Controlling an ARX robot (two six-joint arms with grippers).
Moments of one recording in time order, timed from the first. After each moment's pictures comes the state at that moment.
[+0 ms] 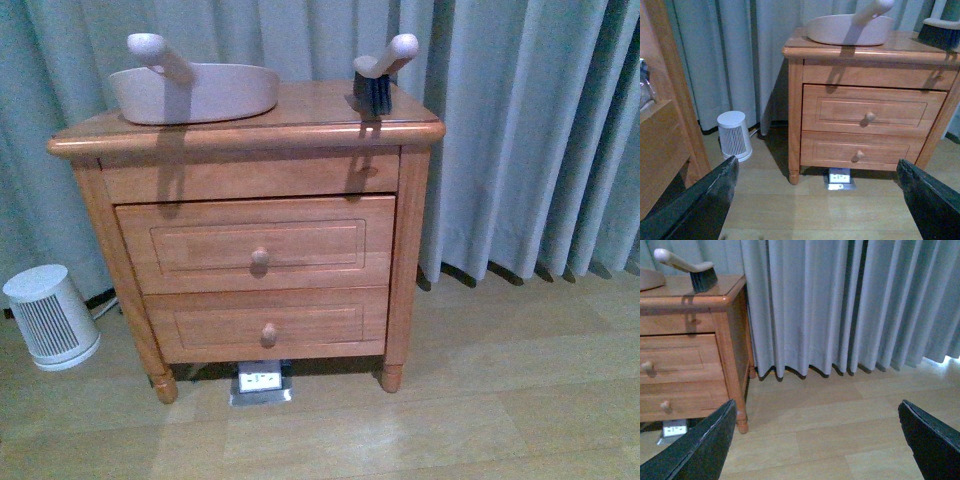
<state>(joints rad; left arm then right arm) 0.00 0.00 0.01 0.00 0.00 0.00 0.00 0.00 0.02 0.00 0.00 0.00</state>
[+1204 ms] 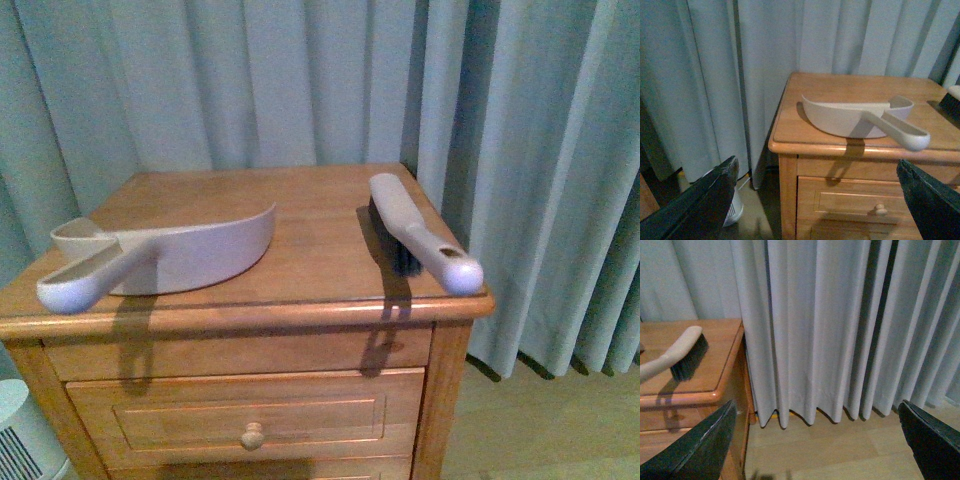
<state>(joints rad) 0.00 0.00 0.01 0.00 0.00 0.00 0.00 0.00 0.02 0.00 0.00 0.00</state>
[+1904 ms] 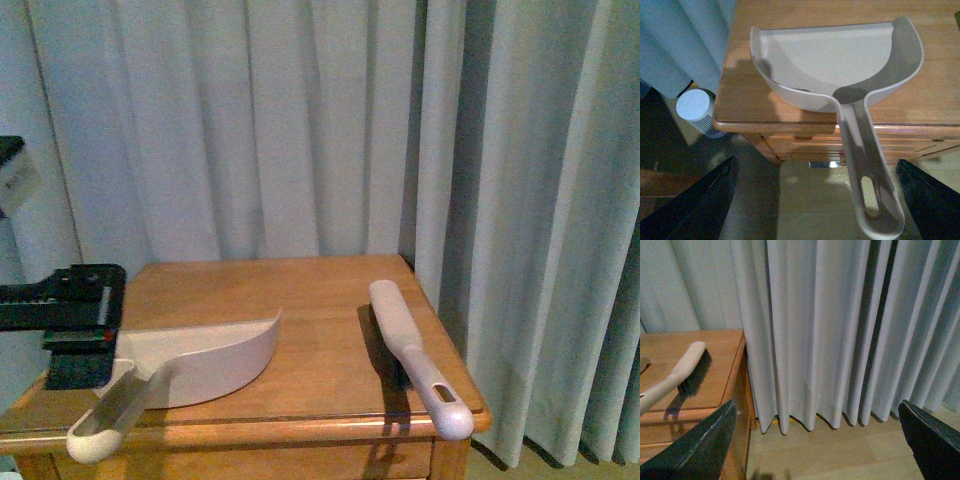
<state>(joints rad) -0.29 1.44 0.89 -0.17 -0.21 -0.18 0.00 0.00 0.02 0.00 0.00 0.00</state>
